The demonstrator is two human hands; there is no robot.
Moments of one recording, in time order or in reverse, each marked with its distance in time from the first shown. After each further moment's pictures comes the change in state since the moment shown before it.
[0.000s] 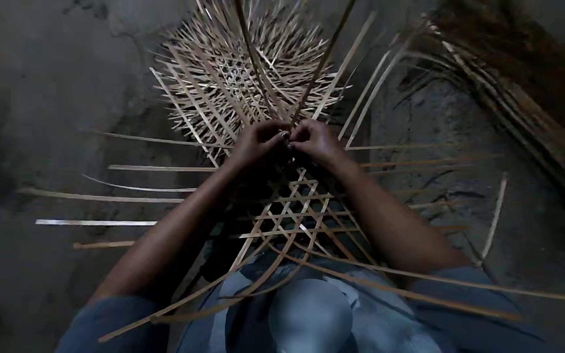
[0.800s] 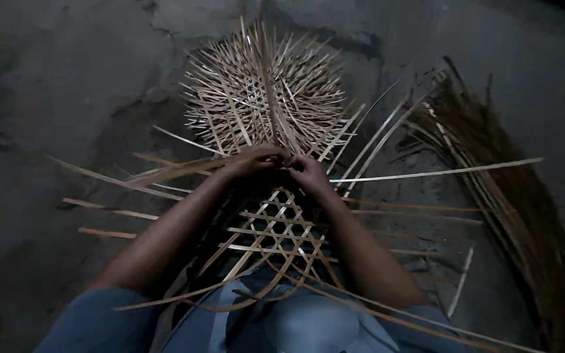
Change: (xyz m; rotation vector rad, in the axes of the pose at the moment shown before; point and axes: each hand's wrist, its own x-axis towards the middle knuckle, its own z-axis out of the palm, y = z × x) left_hand -0.018 -0.048 -0.035 -0.045 -0.046 0.162; right_hand 0.009 -0.021 0.033 -0.013 -0.117 -0.050
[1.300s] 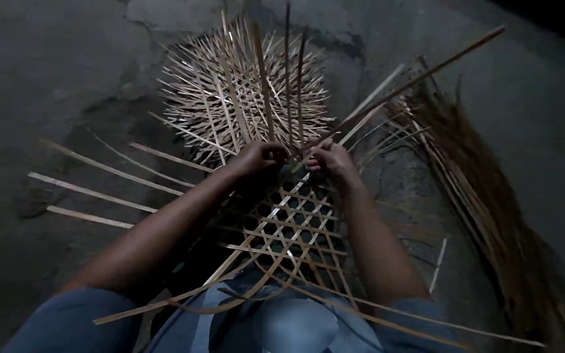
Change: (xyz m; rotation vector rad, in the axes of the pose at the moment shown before) left_hand 0.031 0.039 0.027 0.127 -0.009 -0.176; right_hand 0.000 0.023 -0.080 0.574 0.160 0.358
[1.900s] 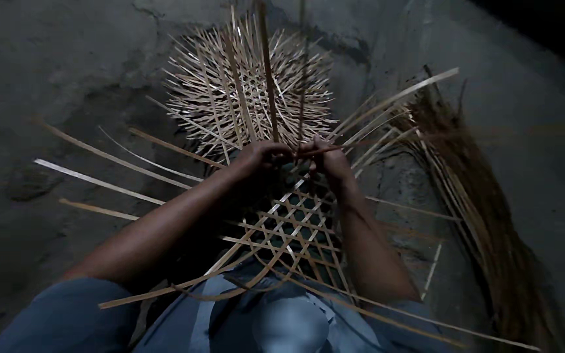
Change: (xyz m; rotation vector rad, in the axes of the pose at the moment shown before) left_hand -0.013 -0.016 0.013 0.077 0.149 0.249; right_hand -0.022 0.002 0.018 -0.199 -0.101 -0.132
